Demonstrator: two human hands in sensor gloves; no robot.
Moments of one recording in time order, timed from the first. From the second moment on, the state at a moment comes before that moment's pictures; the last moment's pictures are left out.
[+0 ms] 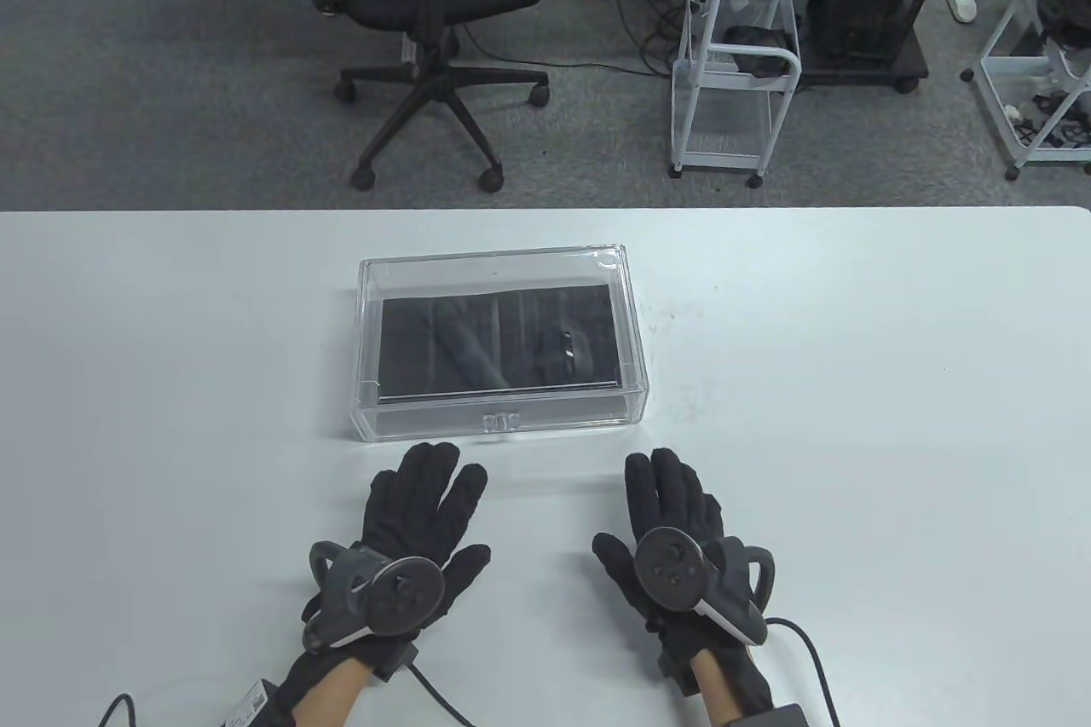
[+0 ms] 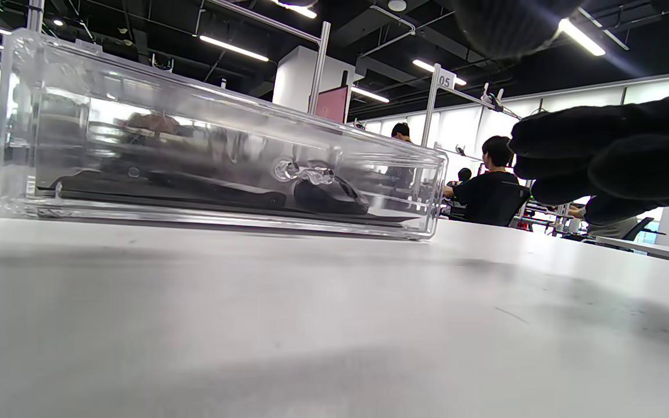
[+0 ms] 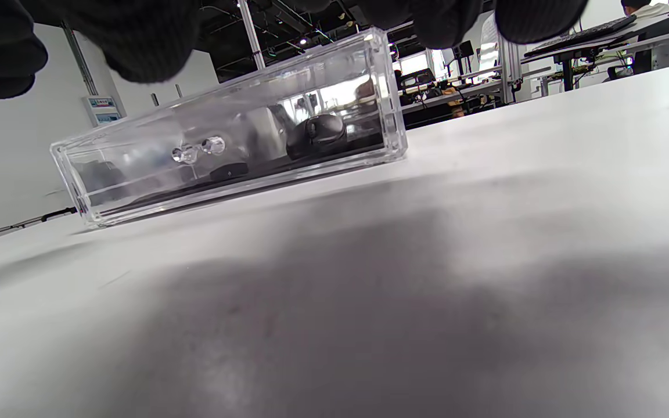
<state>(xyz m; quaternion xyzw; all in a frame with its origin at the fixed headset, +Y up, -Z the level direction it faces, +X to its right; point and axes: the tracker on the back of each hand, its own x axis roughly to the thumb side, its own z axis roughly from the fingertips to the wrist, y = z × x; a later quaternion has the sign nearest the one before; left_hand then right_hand) -0.184 -0.730 -0.181 0.06 -0.23 0.11 0.96 0.103 -0.751 -0.184 0.09 0.00 0.98 0.16</state>
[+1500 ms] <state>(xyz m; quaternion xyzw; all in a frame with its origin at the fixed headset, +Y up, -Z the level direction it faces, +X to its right) -0.186 -0.723 -0.181 0.06 -0.22 0.12 0.97 0.012 -0.799 -0.309 -0.19 0.25 0.74 0.60</state>
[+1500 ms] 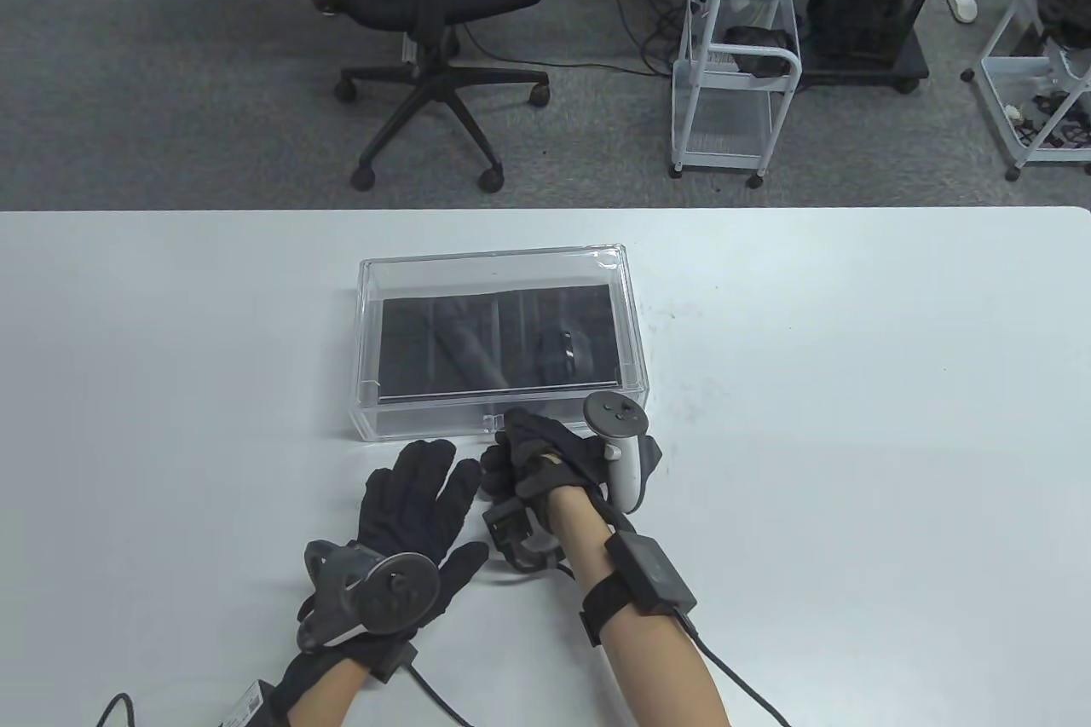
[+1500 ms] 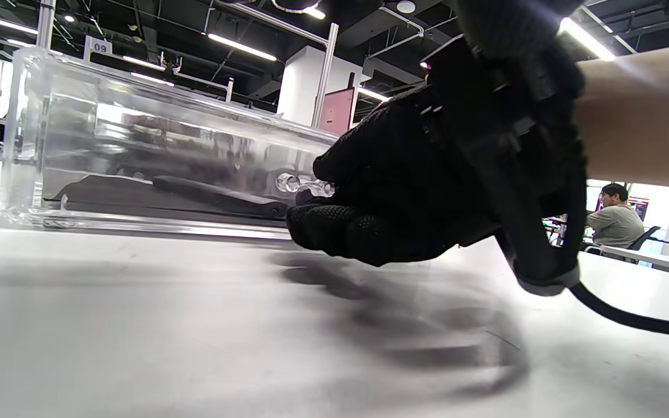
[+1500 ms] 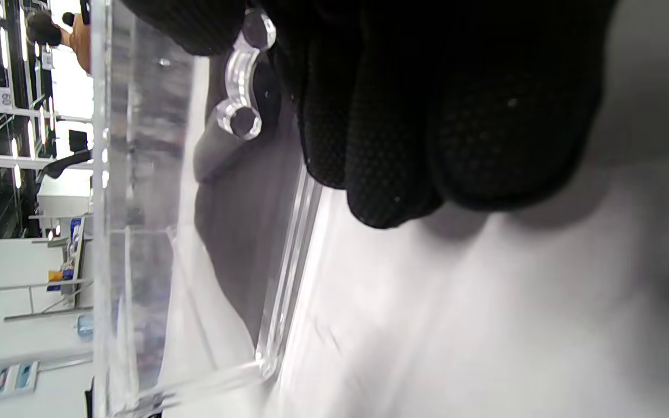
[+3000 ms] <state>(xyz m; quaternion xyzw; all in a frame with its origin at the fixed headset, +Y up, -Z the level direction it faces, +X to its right) -0.180 -0.719 -0.164 0.07 -0.24 0.12 0.96 0.031 -0.788 -0.169 -0.12 0.23 0.82 0.51</state>
